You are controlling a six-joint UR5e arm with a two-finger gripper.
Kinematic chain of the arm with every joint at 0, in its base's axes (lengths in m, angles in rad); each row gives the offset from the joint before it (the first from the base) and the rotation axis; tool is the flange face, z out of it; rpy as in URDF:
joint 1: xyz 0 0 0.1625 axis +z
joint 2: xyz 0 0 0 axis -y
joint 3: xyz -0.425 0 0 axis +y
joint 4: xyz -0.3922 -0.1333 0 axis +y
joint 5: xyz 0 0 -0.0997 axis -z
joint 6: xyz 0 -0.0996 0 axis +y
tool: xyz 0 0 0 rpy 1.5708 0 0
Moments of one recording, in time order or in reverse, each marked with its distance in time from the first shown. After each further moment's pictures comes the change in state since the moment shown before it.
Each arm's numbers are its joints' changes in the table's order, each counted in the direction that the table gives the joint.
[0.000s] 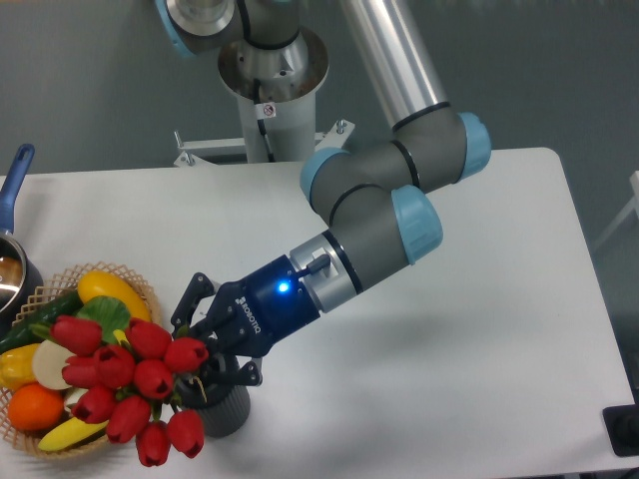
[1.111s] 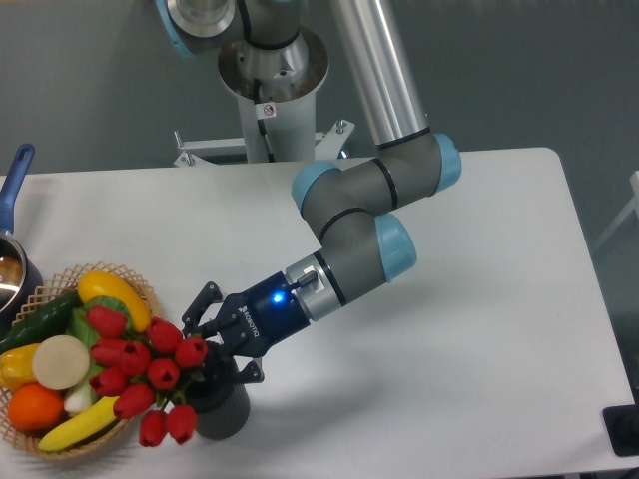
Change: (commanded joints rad) arm 0.023 -0.006 0.195 -0.002 0.023 -0.233
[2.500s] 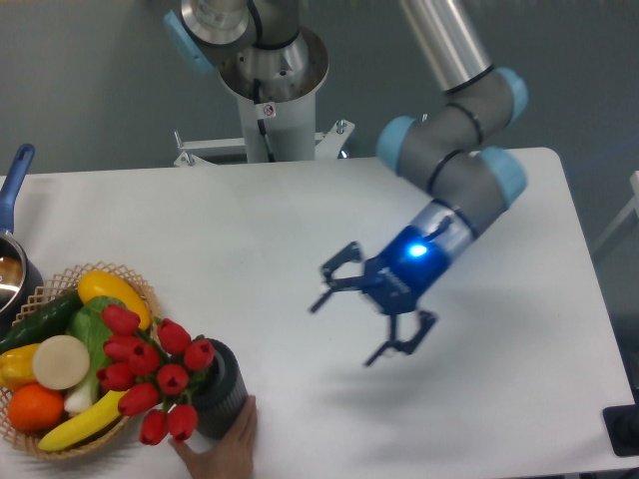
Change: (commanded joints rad) arm 0.397 0.072 0.037 -0.008 0.098 0.000
